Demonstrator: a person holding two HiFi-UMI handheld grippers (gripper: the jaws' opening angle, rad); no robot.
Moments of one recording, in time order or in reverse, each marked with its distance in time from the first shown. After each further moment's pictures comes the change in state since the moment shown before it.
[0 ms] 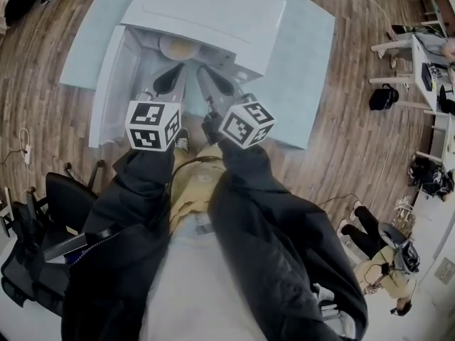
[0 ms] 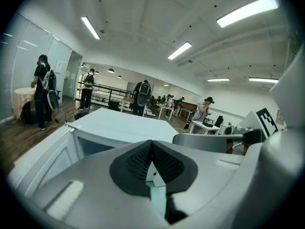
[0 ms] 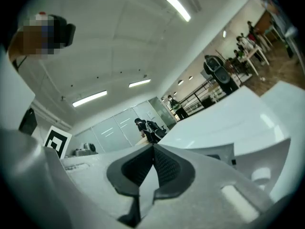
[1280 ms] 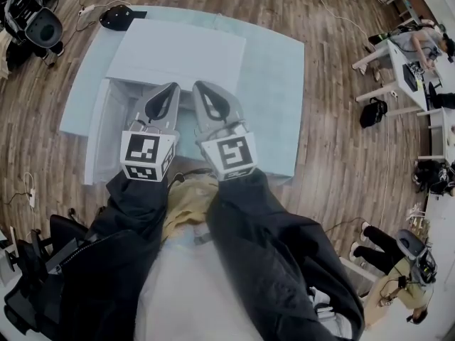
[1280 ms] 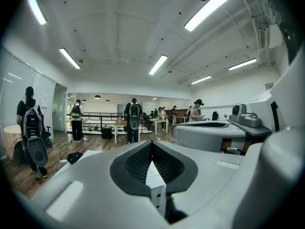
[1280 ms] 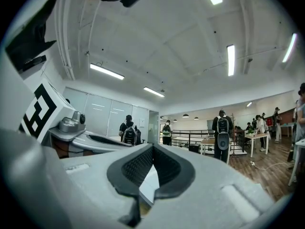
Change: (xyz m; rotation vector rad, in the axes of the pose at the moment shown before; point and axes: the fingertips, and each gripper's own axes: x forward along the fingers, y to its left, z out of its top) left arm 0.004 -0.082 0.105 0.272 -0.217 -0.045; right arm -0.048 0.034 0.130 -0.690 -0.183 -0.175
